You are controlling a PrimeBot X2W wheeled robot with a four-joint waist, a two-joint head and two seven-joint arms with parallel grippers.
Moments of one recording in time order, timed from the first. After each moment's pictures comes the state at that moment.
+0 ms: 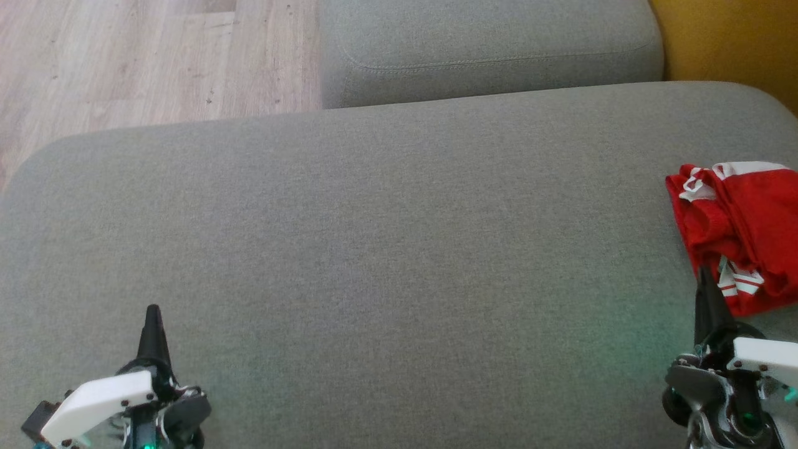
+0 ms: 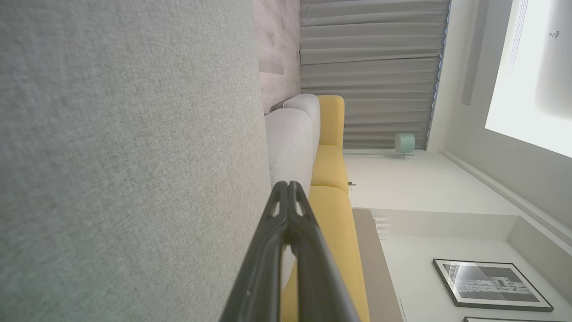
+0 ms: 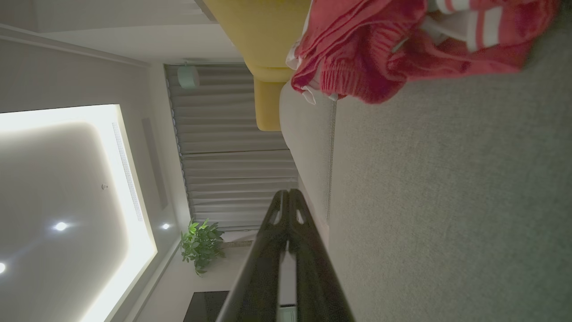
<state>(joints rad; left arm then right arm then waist) -0.06 0.05 0.08 0.28 -1.60 -0.12 0.11 -0.05 -0.05 -0.13 0.28 1.60 0.12 0.11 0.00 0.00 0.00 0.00</state>
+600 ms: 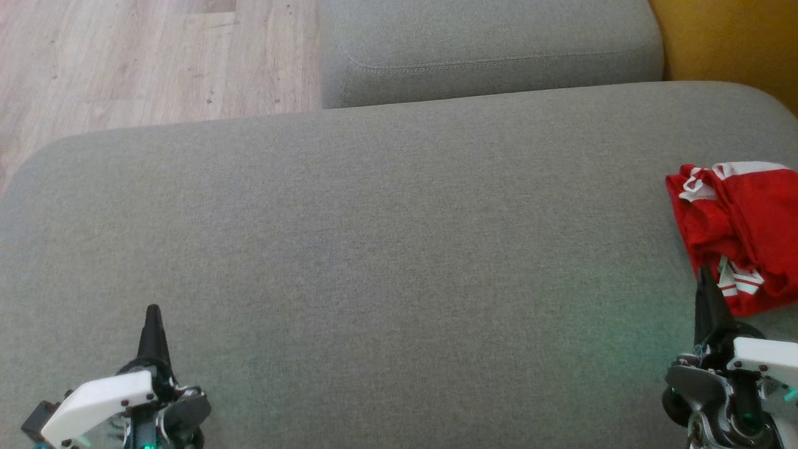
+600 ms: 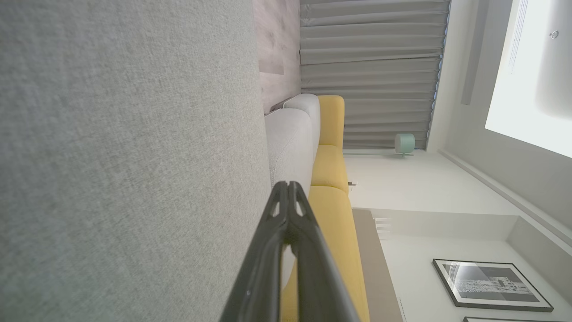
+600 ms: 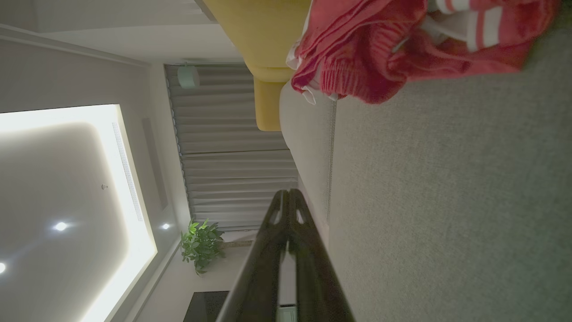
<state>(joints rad) -0.06 0.05 0.08 0.28 -1.60 -0.12 0.11 -0.05 -0.05 -0.13 0.28 1.60 0.12 0.11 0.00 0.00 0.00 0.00</state>
